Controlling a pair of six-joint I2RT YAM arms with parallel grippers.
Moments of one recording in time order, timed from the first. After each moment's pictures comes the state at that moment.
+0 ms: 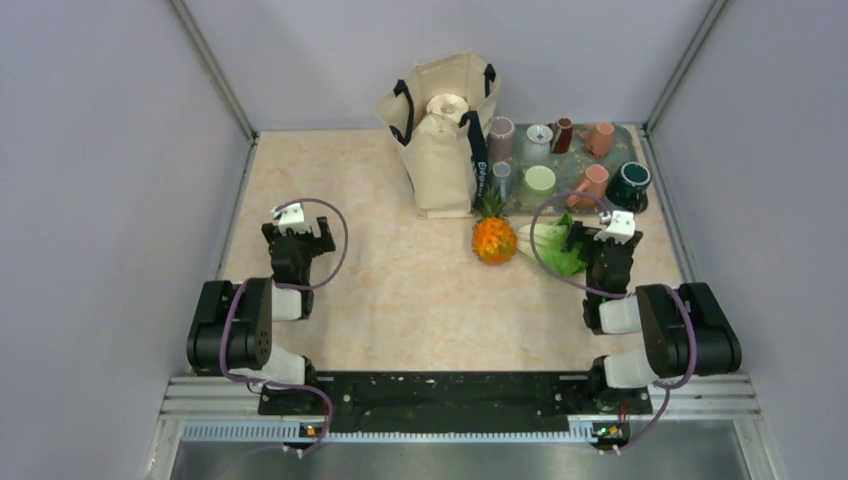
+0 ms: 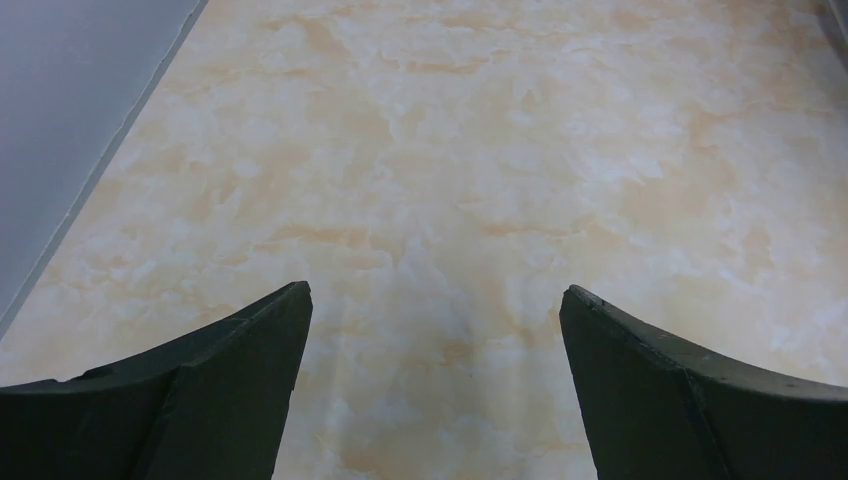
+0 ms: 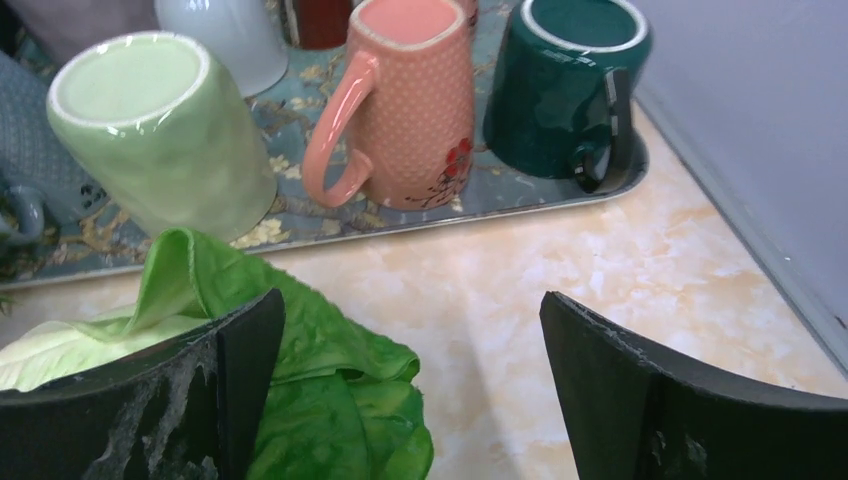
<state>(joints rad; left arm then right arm) 0.05 1.49 0.29 1.04 -0.07 -0.03 0.05 1.46 0.17 1.21 0.24 0.02</state>
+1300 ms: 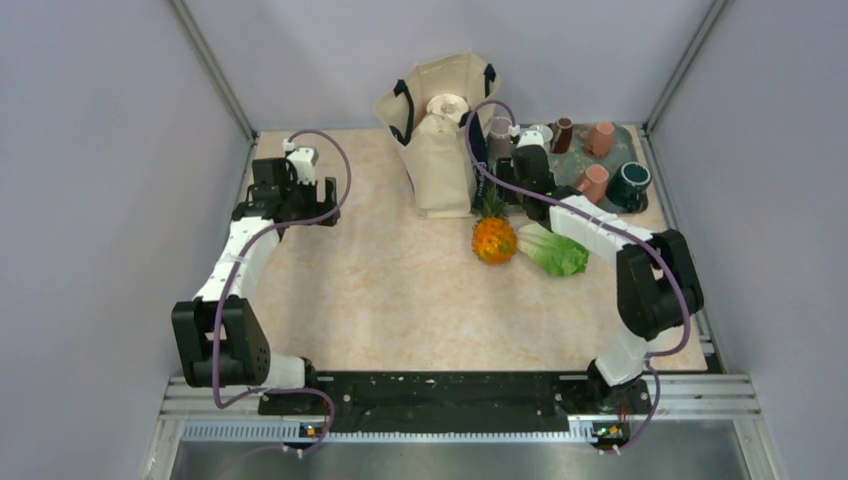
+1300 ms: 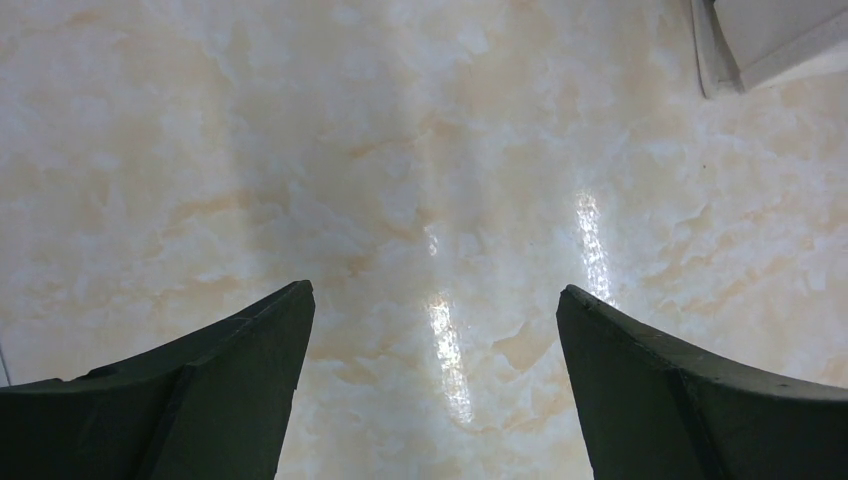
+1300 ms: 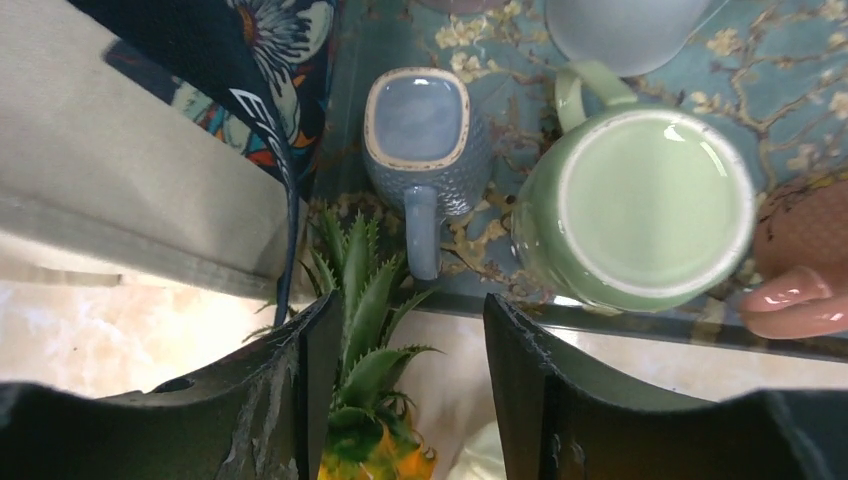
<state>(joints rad) 0.06 1.40 1.08 -0.41 0.23 0.10 0.42 1.67 1.17 -0.07 0.23 0.24</state>
